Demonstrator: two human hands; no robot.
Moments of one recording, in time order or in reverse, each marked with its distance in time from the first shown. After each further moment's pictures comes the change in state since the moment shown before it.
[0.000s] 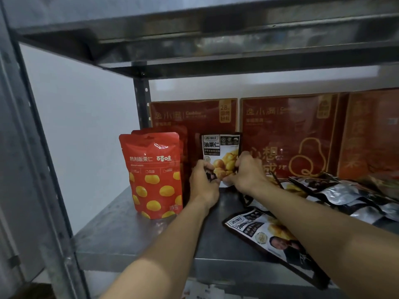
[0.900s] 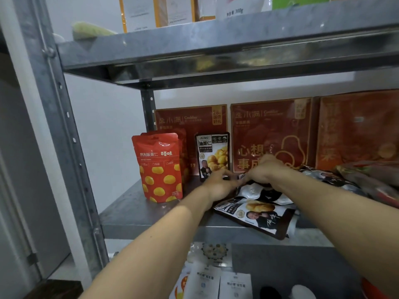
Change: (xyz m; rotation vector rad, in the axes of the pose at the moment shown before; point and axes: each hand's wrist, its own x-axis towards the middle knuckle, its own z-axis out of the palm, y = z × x) left_hand -0.058 0.060 -0.004 0.024 -0.489 -0.224; right_hand -0.045 0.019 -0.074 -0.087 -0.132 0.304
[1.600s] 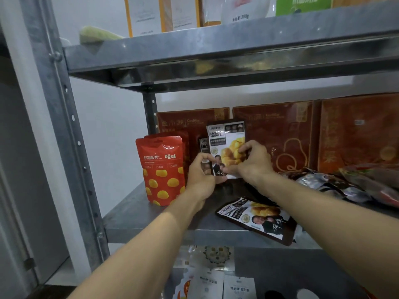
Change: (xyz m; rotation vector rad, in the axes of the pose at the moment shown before) left_hand -0.019 0.004 -0.031 -0.327 0.280 0.269; right_hand -0.007 -0.025 0.028 0.545 0.210 -0.350
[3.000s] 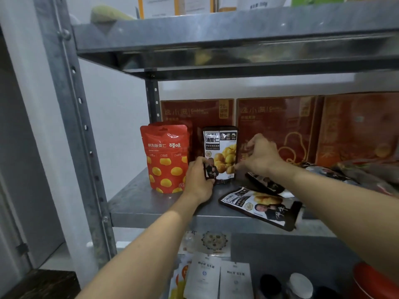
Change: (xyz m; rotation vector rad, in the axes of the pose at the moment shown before) left_hand -0.003 -0.035 -0.024 0.622 0.031 0.085; right_hand -0.011 -0.016 -0.020 -0.401 -0.143 0.002
